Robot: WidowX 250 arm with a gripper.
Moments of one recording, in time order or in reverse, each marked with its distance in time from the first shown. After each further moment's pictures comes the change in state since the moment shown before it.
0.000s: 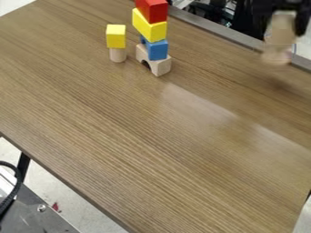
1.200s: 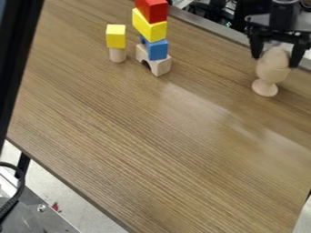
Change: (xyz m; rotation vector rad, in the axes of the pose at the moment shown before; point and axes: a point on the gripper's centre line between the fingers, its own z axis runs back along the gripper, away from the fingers) arm -0.009 -0.001 -0.022 0.109 0.061 -0.063
